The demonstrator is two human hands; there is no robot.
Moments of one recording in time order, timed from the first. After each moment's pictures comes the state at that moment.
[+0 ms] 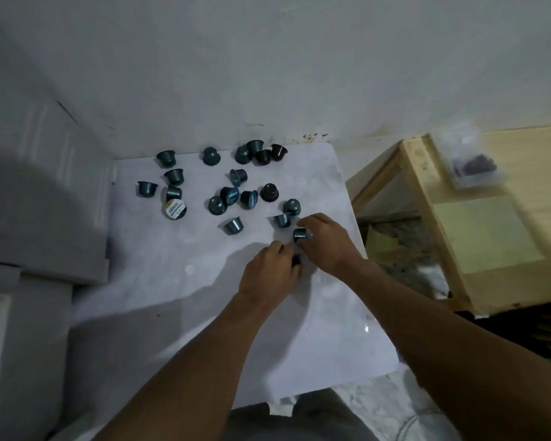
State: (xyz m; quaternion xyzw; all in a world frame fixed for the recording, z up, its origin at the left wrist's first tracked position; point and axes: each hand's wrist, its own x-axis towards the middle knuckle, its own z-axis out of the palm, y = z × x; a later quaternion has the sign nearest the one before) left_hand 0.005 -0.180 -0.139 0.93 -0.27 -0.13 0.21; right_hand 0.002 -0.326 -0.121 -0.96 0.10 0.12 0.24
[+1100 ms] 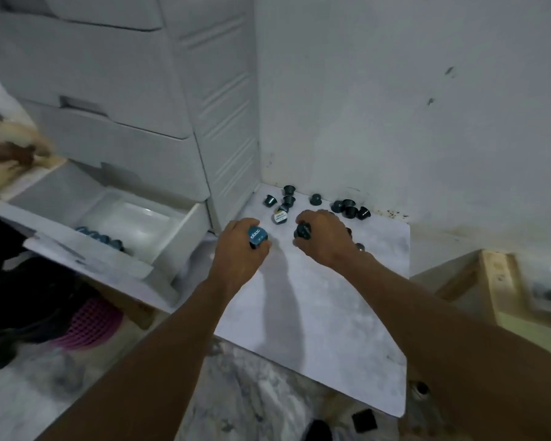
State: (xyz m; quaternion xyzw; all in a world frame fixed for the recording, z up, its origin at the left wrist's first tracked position) left_hand -0.095 -0.061 -0.007 0.91 0.12 0.11 0.39; right_hand -0.030 -0.228 0.002 -0.95 -0.19 0.02 0.23
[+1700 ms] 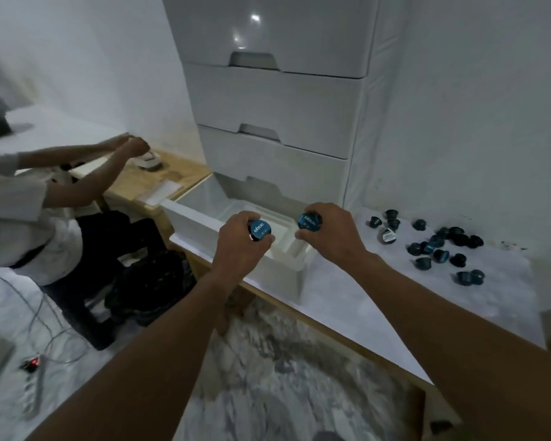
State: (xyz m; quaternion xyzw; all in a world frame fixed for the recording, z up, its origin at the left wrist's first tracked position) left_hand -0.214 0.187 0.046 0.88 0.15 0.24 0.39; right_hand -0.136 0.021 0.063 -0.90 -0.24 -0.04 0.36
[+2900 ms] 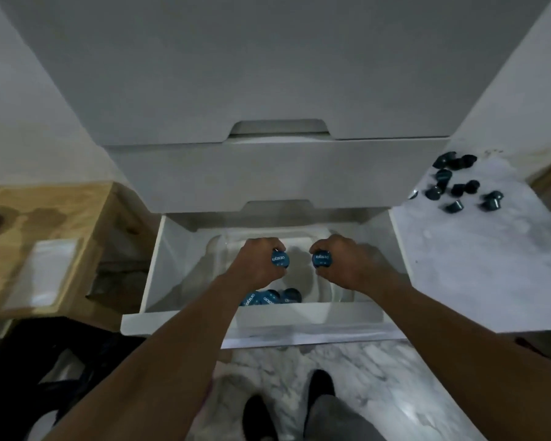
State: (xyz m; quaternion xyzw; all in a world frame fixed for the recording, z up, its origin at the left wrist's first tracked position) left_hand 0.038 0.386 -0.053 0.92 -0.16 -0.19 0.29; right_hand -0.010 0.204 -0.037 -0.97 0.03 0.15 0.20
